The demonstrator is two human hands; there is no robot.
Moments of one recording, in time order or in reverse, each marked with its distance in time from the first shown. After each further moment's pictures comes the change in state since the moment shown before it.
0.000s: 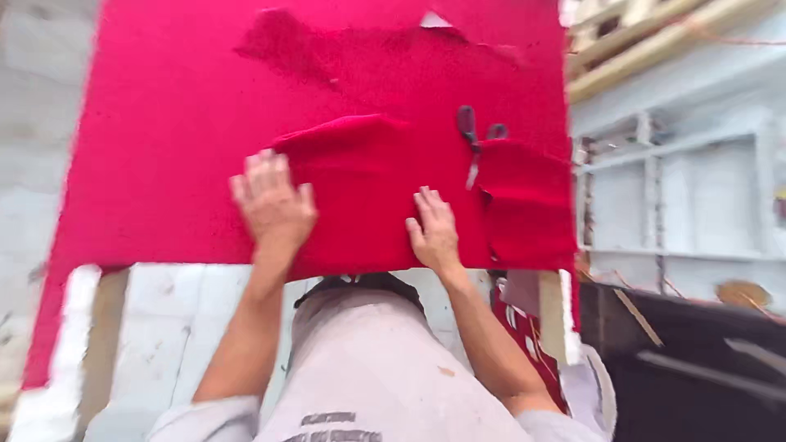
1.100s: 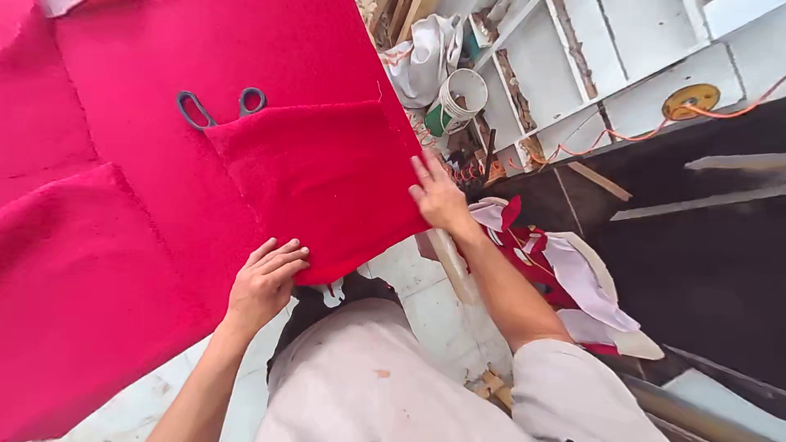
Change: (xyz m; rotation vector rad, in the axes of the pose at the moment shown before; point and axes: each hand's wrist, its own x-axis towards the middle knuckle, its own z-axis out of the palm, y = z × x) left_hand -0.093 0.261 0.126 -0.476 -0.353 1.007; right_hand -0.131 0.358 -0.137 -0.095 -0.091 0.436
